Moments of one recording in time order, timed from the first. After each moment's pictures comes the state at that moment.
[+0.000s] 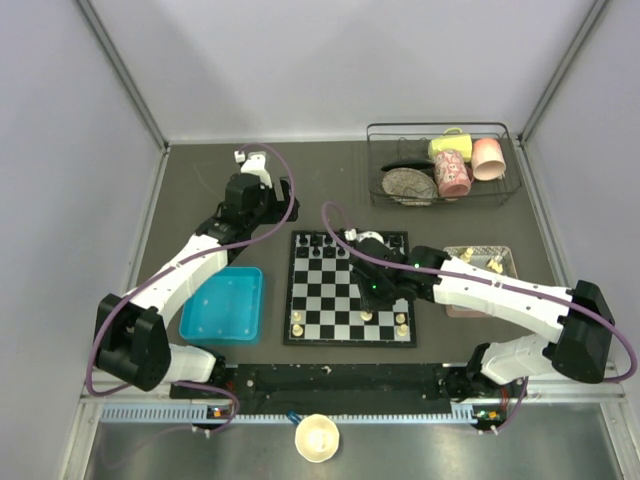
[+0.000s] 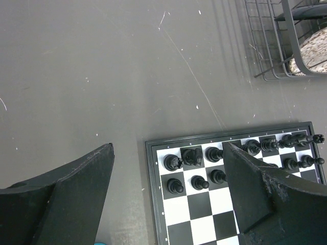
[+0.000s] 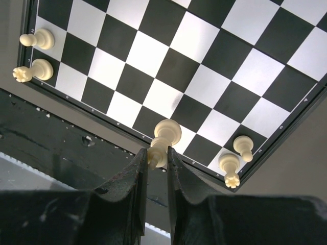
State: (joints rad) left arm -0.39 1.34 0.97 -0.09 -0.07 -0.35; right arm 1.06 1.33 1.07 -0.83 0.14 0.63
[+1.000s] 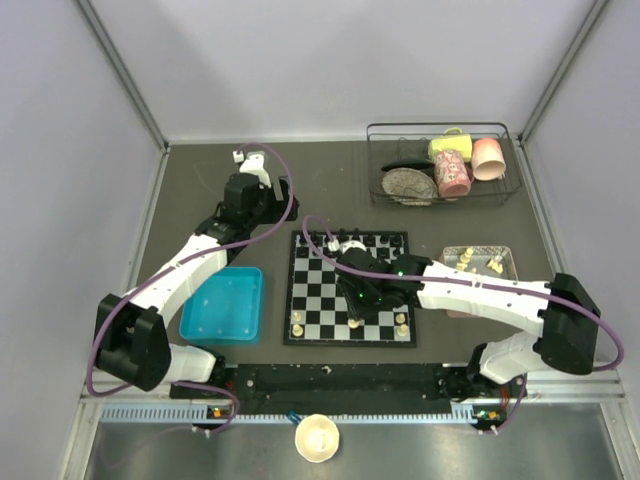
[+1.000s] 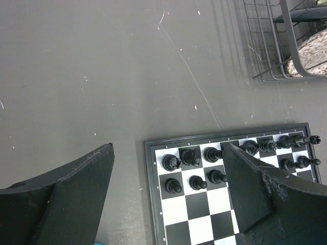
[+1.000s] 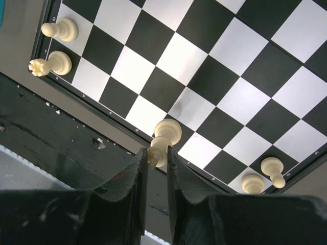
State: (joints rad) left arm -0.39 1.34 0.97 -0.09 -0.06 -0.36; right arm 1.12 1.40 1.05 -0.73 0.10 0.60
